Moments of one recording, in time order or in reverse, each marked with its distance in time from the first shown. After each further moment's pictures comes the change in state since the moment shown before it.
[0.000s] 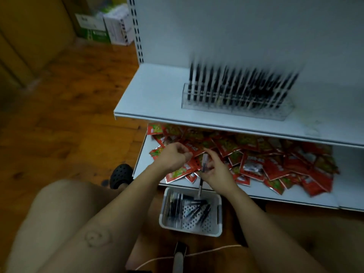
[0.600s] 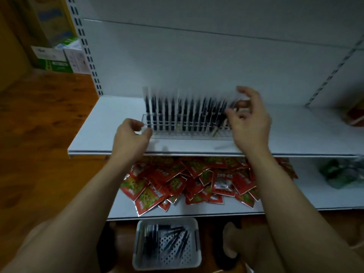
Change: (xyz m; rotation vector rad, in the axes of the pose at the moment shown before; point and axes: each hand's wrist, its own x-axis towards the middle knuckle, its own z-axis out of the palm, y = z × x) left_hand 0.022 0.093 -0.041 -0.071 0.482 0.257; right_hand 0.006 -0.117 -0.178 0.074 0.796 -0.354
